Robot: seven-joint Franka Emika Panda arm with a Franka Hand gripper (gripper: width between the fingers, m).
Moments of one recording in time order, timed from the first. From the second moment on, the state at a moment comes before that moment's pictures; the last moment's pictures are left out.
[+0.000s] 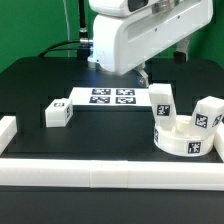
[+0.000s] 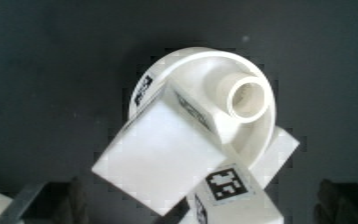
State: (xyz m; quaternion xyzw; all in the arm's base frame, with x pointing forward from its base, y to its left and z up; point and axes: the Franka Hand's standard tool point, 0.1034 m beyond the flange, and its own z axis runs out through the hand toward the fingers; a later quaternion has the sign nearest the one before) arm 0.566 0.038 0.123 -0.93 -0.35 0.05 0.13
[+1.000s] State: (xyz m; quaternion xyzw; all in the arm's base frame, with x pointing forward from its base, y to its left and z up) arm 0.583 0.034 0.111 -0.82 -0.55 0.00 0.13
